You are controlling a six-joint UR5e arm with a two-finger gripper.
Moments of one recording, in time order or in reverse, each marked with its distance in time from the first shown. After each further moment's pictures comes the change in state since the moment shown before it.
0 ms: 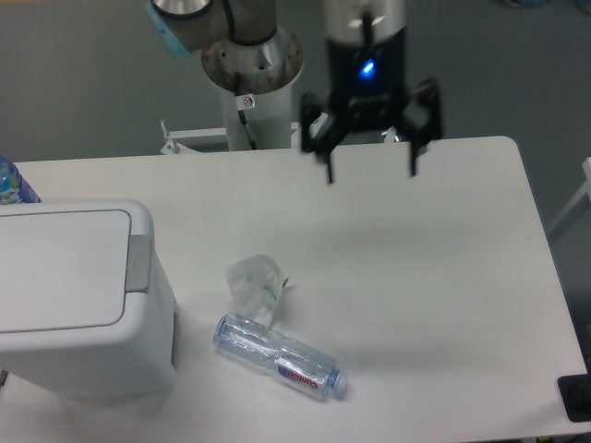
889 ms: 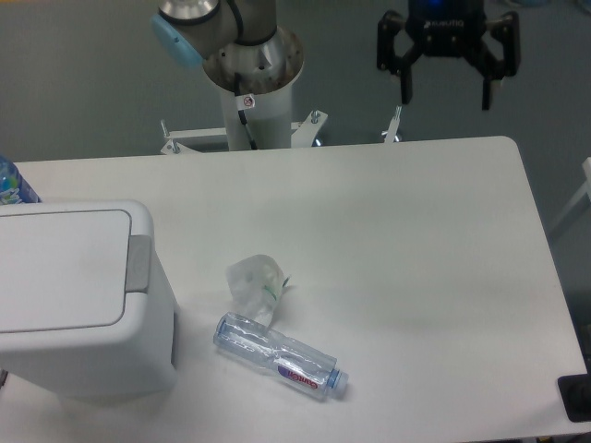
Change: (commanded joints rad) arm 0.282 0.129 0.006 -0.143 0.002 0.572
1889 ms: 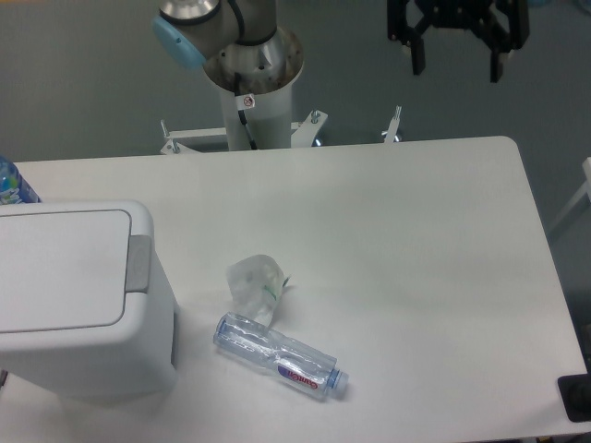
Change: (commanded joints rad) arm 0.089 0.066 0.003 -0.120 0.049 0.403
